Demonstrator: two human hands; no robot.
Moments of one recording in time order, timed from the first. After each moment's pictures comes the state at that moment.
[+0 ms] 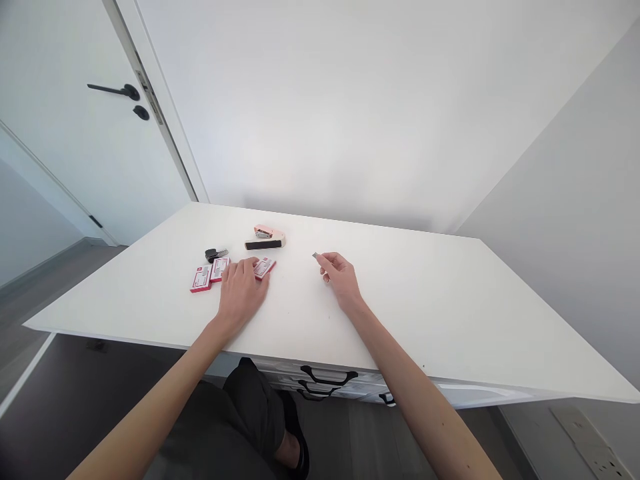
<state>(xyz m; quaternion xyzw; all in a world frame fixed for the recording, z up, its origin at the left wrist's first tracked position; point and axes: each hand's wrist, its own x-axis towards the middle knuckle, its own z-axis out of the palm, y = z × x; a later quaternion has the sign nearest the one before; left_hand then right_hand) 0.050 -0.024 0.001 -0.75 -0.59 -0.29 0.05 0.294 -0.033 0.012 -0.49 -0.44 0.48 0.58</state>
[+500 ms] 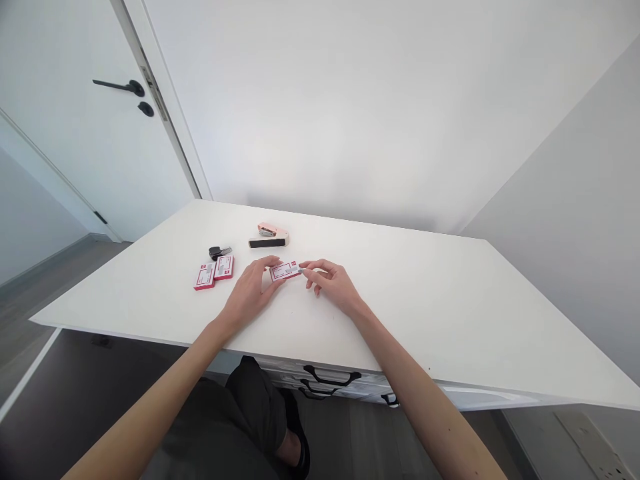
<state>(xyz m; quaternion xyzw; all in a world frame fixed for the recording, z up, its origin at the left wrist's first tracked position) 0.046 -0.033 0.007 -0.82 -0.44 -0.37 -0.10 0.284 -0.042 0.015 -0.41 -0.57 0.53 0.48</state>
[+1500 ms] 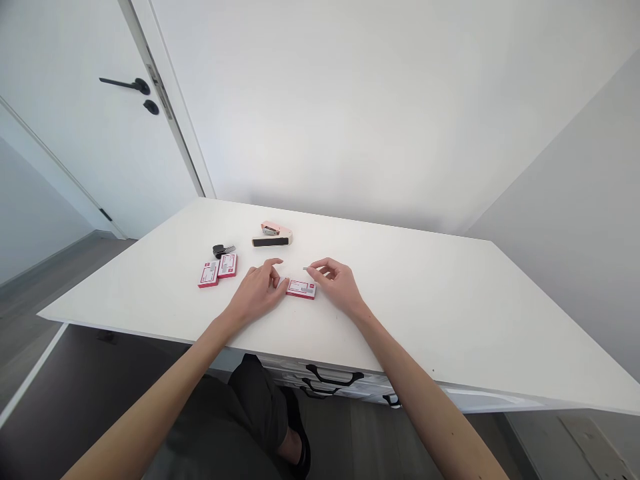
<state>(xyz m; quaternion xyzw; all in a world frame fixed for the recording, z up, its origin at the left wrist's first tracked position) 0.052 -0.034 0.012 -0.81 -0.49 -0.29 -0.15 0.280 -0.044 0.010 -0.51 -0.60 0.38 0.48</state>
